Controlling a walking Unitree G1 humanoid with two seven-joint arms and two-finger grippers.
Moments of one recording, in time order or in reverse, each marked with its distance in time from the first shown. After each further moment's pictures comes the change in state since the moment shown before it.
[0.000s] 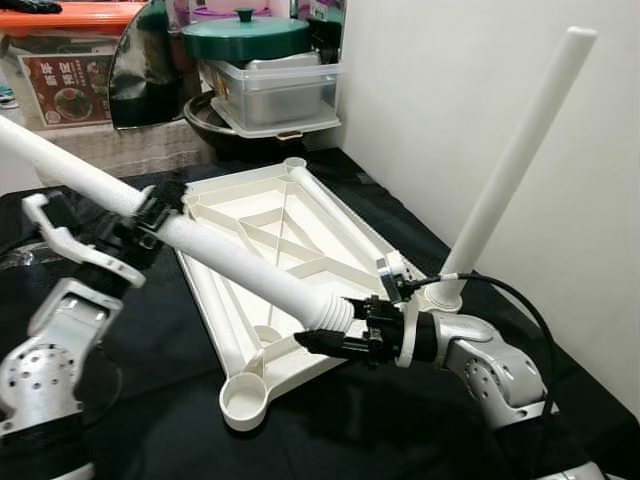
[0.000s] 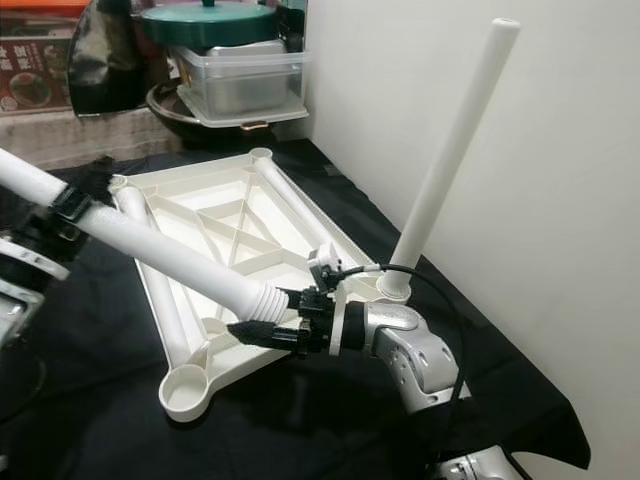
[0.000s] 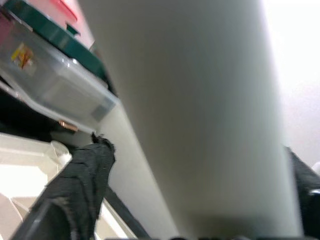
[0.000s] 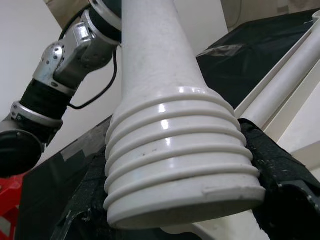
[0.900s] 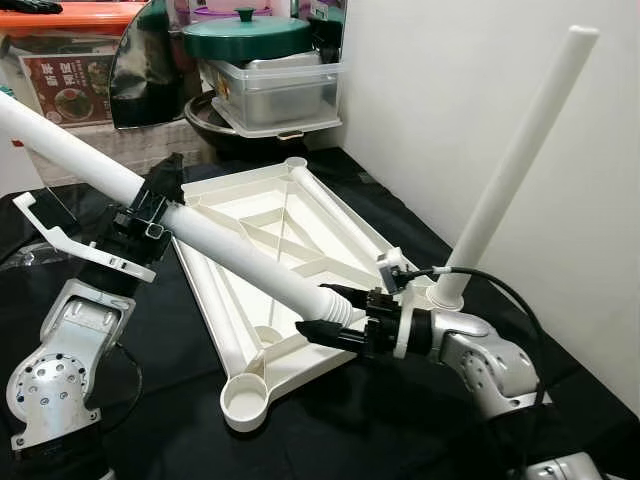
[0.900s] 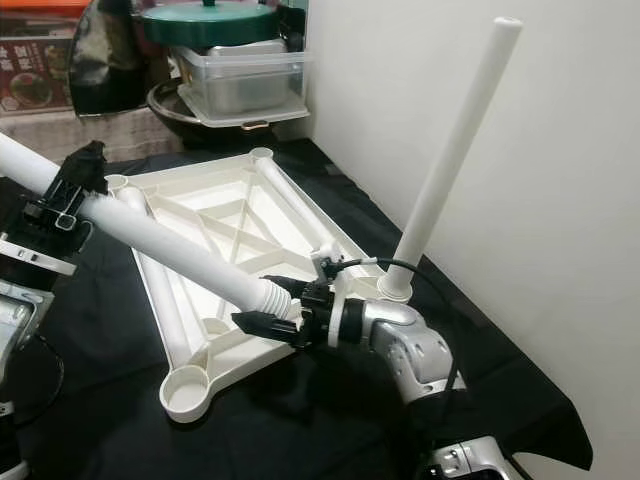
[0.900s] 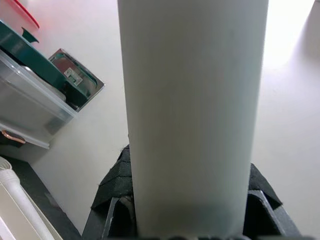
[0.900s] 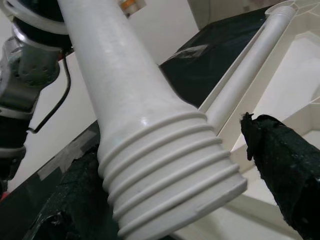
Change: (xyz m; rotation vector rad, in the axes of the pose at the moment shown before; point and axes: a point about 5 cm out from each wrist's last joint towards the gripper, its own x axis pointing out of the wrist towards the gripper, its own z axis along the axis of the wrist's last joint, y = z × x) left arm 0.002 -0.031 -0.008 -0.112 -0.078 -0.107; right arm -0.004 -0.016 -0.004 0.070 0.001 -0.116
